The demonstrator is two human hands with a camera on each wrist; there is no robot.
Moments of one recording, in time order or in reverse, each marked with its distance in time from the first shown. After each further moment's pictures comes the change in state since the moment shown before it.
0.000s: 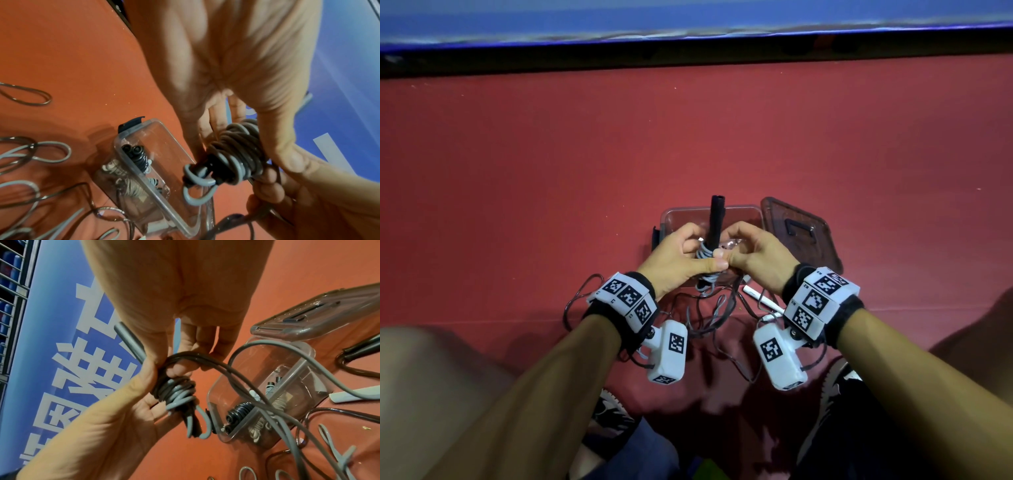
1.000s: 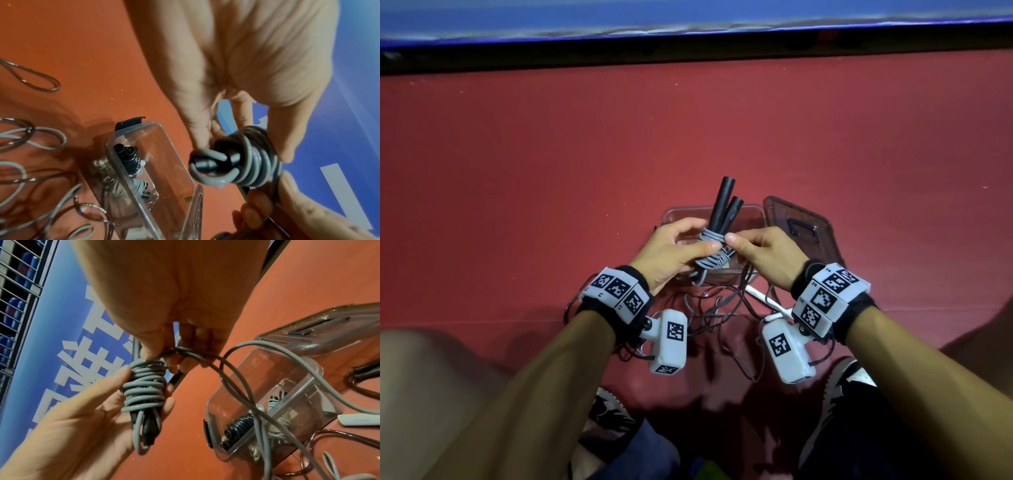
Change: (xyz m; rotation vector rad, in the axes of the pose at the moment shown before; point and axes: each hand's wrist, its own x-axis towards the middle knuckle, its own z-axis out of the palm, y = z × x) left_hand 0.003 0.012 -0.010 -0.115 0.034 -0.053; right_hand 0.003 -0.005 -0.012 -0.286 0.012 -0.023
